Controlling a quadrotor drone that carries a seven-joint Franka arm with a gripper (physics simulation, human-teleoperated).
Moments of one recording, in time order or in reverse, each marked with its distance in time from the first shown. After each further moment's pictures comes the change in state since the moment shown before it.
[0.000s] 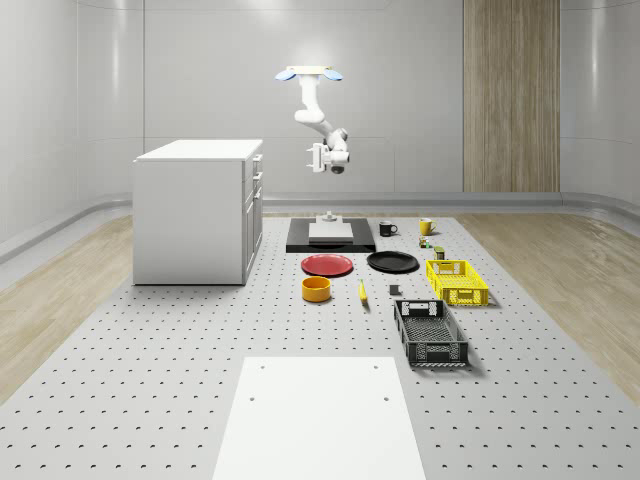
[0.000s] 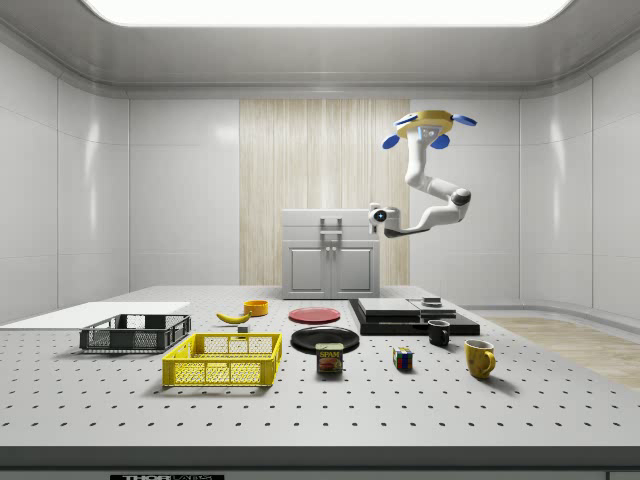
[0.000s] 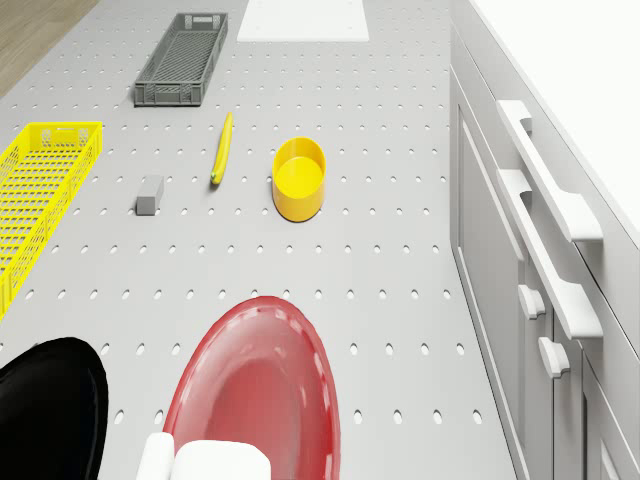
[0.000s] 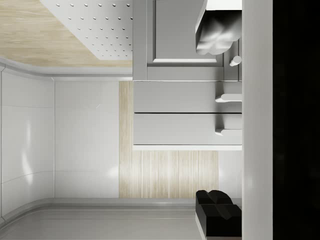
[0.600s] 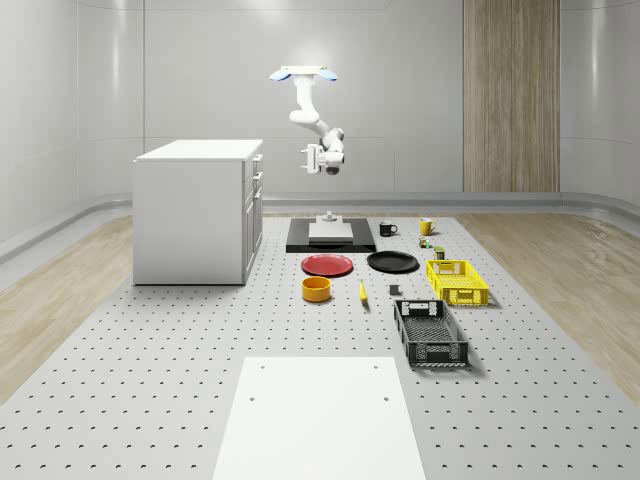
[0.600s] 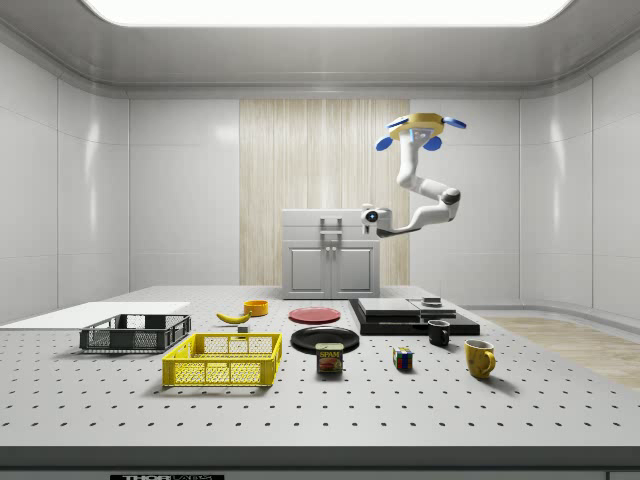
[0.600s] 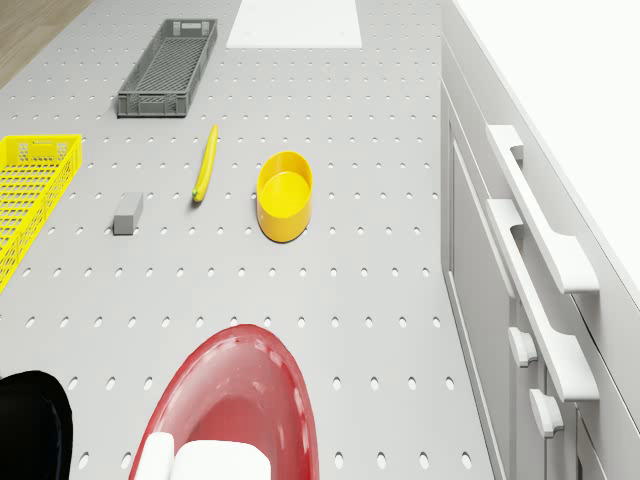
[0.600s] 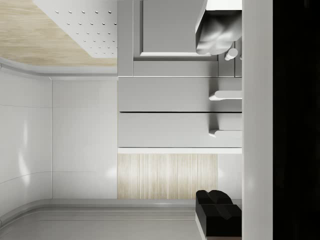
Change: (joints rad) arm 0.024 -0.027 -0.007 -0.003 -0.022 0.023 0.018
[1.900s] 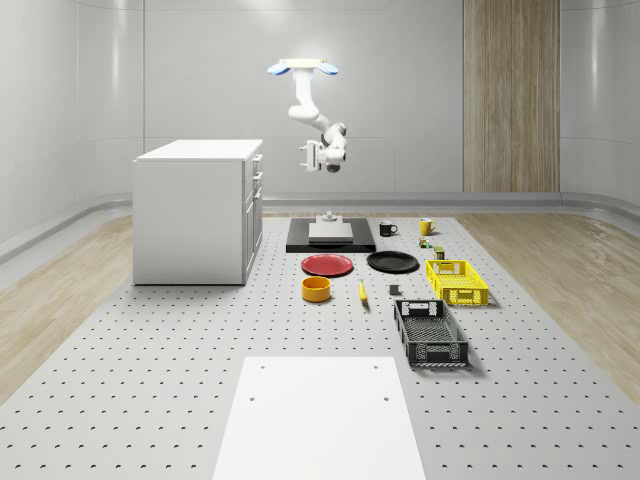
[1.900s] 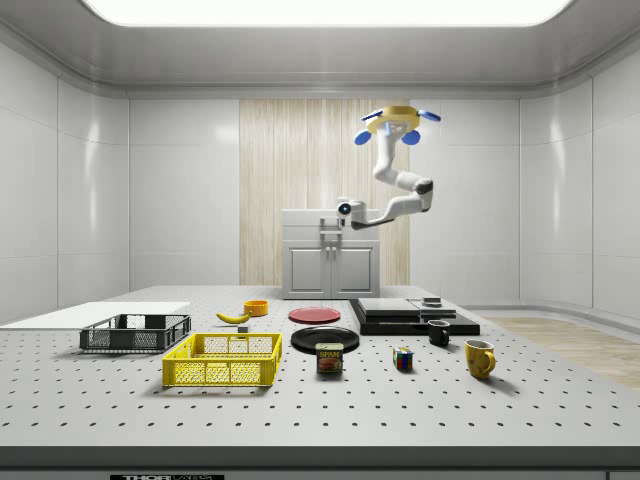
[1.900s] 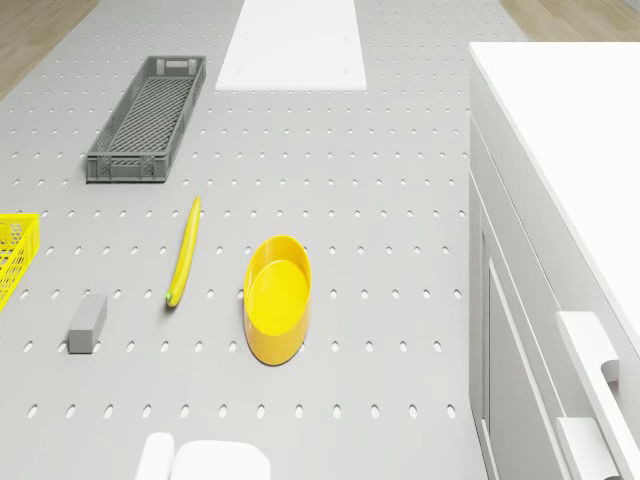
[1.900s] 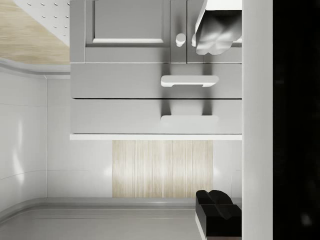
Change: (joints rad) arm 0.037 -0.043 -0.010 -0.006 -0.036 0.035 0.030
